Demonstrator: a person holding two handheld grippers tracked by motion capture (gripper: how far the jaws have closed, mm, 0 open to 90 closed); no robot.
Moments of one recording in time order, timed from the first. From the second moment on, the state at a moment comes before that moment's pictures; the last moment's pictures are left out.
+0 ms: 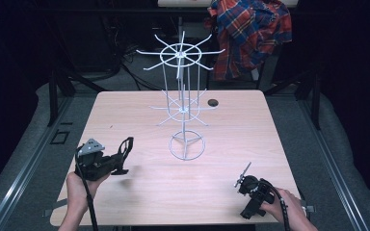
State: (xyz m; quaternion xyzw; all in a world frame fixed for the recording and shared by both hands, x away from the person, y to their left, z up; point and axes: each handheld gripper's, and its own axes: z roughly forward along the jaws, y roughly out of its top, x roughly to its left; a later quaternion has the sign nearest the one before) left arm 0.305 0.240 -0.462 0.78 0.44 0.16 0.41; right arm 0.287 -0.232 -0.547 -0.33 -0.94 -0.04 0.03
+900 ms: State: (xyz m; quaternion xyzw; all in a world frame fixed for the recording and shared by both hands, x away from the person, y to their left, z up) left arm 0.349 0.223 -0.446 0.75 0.44 0.17 0.46; right arm 0.278 -0.244 -0.550 -0.35 -0.94 -0.03 0.03
